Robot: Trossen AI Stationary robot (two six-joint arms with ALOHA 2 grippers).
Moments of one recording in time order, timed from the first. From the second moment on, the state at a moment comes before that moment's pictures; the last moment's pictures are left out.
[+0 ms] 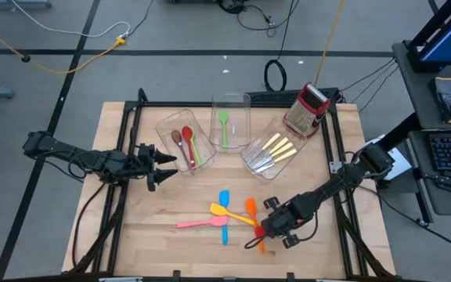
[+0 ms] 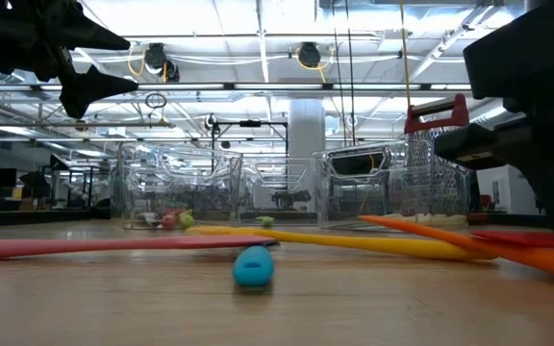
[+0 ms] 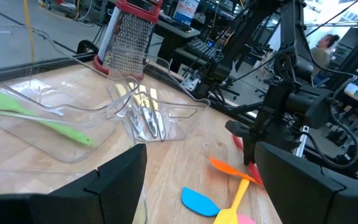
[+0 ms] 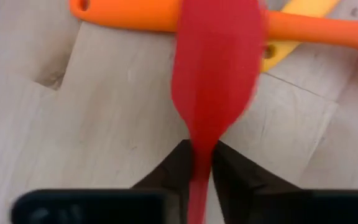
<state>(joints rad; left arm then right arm) -0.26 0.44 0.20 0.15 -0.39 -0.48 0.56 1.76 0.96 -0.48 -0.08 0.19</state>
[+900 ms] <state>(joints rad) -0.26 0.44 0.20 0.15 -0.39 -0.48 0.53 1.43 0.95 -0.50 -0.16 0.39</state>
